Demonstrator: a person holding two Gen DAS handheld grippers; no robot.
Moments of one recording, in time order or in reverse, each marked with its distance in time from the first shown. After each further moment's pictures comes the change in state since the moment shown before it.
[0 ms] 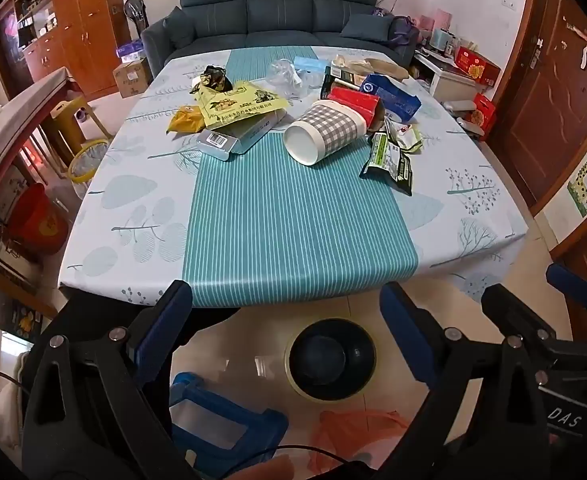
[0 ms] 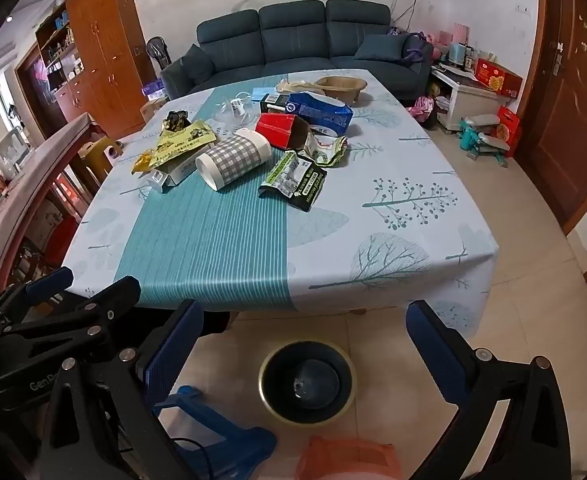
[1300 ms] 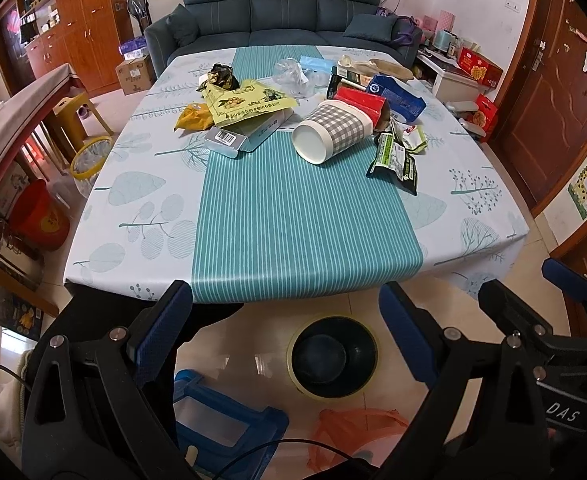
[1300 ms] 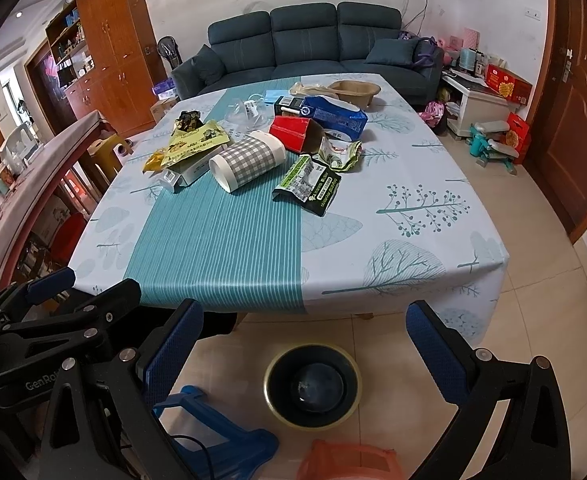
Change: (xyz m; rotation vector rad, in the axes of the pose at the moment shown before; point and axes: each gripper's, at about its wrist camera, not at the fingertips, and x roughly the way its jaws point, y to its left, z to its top) left arm -0.004 0.011 -0.002 -0.017 0.010 -0.003; right arm 0.002 0.010 0.003 -0.010 -0.012 0.029
